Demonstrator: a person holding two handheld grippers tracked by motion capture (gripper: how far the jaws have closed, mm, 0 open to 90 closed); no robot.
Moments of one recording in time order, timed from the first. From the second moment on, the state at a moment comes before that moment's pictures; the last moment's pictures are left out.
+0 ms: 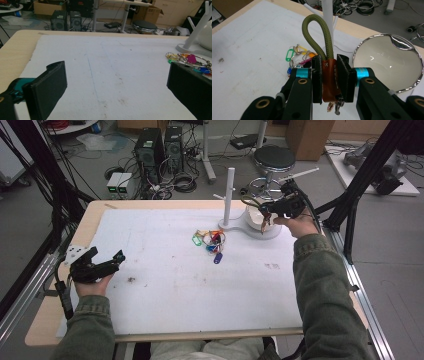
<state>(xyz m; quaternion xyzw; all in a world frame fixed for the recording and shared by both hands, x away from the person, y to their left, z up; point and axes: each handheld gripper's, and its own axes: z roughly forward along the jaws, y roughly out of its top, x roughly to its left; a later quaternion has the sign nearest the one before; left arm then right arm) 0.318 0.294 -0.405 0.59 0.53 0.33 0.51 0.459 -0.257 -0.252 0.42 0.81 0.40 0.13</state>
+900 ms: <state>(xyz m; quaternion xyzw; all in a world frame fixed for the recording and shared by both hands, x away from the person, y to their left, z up) 0.319 0.295 -0.405 0.59 0.53 0.33 0.51 0.482 -0.208 -0.226 0.40 0.82 0.39 0.14</state>
